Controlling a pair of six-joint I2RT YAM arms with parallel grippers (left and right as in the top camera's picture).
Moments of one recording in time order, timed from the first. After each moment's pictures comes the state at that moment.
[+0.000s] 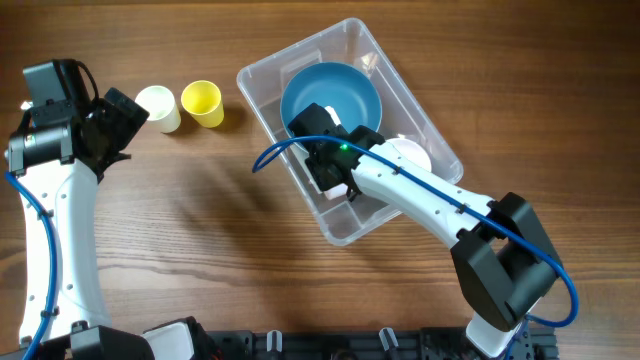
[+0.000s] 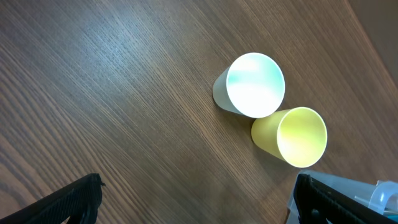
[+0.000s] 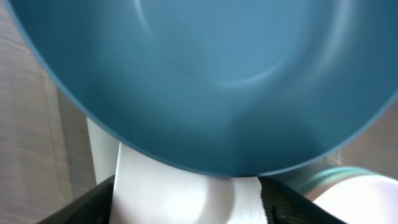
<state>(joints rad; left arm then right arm) 0.27 1.44 1.33 -0.94 -0.07 -0.66 0.73 1.89 1.35 -0.74 0.32 0.20</state>
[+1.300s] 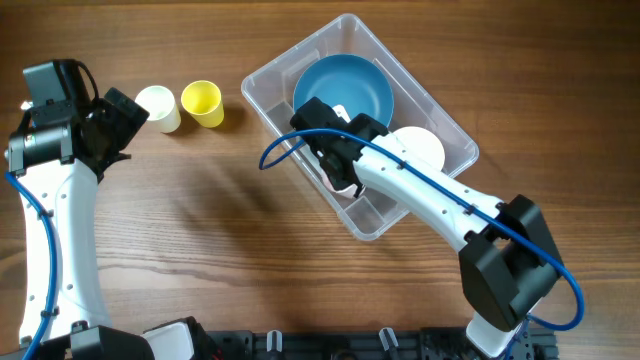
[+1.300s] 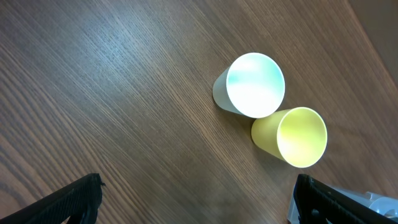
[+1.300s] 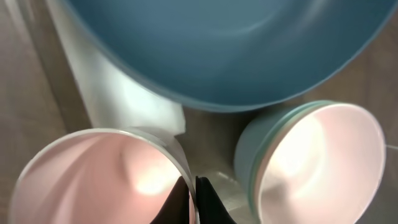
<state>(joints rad) 0.27 1.44 1.33 -0.94 -0.07 -0.66 0.72 1.88 1.45 -0.99 0.36 0.21</state>
